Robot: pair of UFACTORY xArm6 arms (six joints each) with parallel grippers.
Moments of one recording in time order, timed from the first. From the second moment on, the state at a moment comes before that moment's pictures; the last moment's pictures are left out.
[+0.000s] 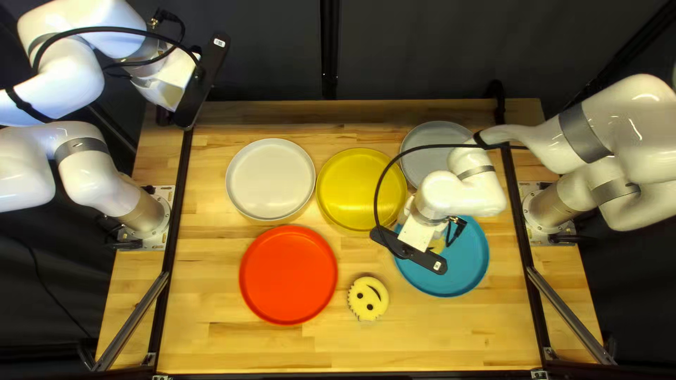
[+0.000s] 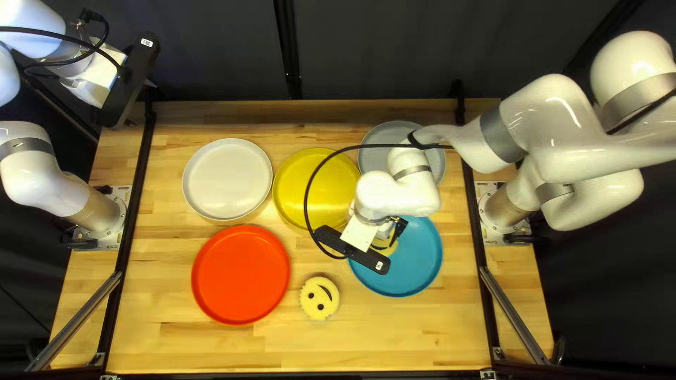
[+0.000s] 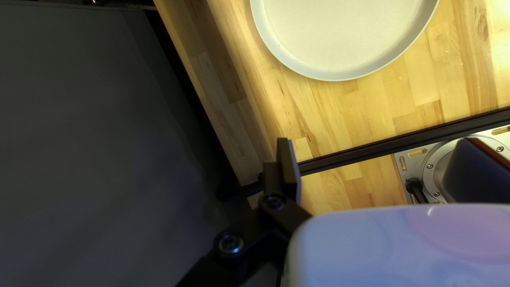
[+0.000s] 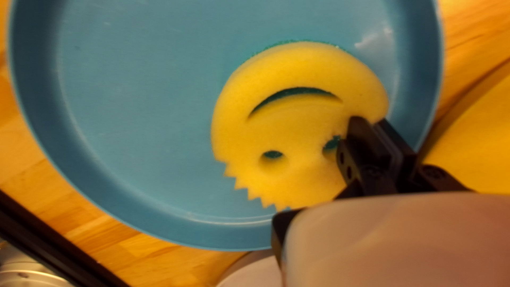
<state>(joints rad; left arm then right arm) 0.49 -0.98 -0.63 0.04 1.40 0.92 0.17 -0.03 -0.58 -0.03 0.65 -0.89</state>
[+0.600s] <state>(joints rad) 0.49 -0.98 -0.63 0.04 1.40 0.92 0.20 -0.24 -0.36 0.04 0.69 -0.84</state>
